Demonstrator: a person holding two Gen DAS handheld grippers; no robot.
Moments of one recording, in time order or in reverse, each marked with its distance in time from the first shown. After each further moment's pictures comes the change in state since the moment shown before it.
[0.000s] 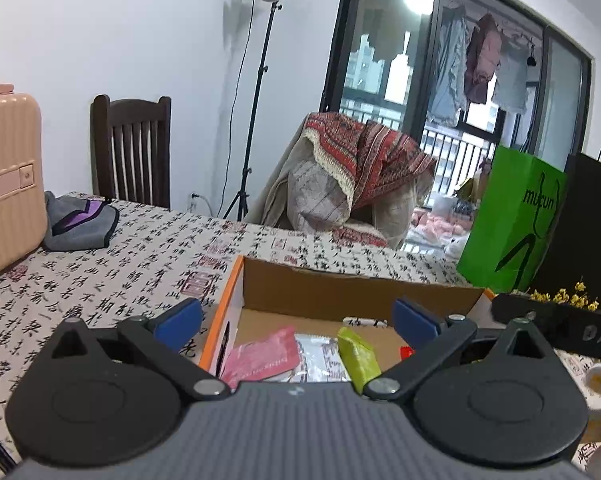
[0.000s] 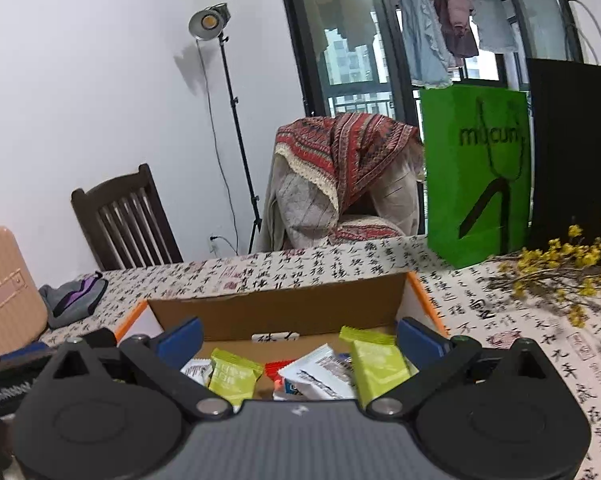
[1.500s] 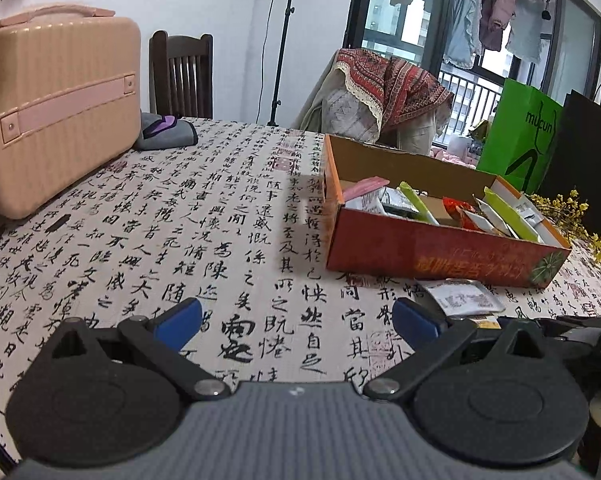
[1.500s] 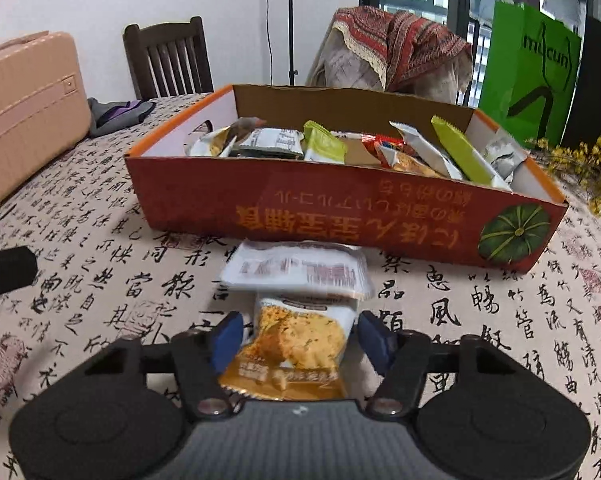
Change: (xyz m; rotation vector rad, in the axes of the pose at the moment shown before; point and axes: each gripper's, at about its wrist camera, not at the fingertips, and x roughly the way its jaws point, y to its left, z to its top) left arm -0.124 0.091 -0.085 0.006 0.190 0.036; right arm -0.046 0.091 -0.140 -0.215 0.340 -0.004
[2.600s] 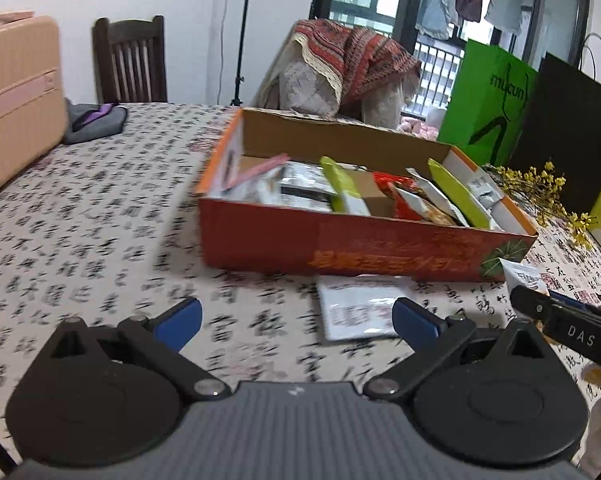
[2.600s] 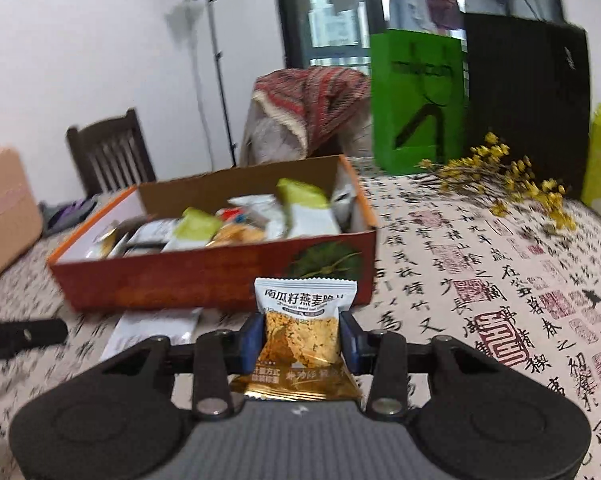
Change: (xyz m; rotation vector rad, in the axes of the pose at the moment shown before) left arm 0.046 -0.103 0.010 0.050 0.084 -0.053; right arm -0.044 -0.135 -0.014 0.227 -0.225 -0.050
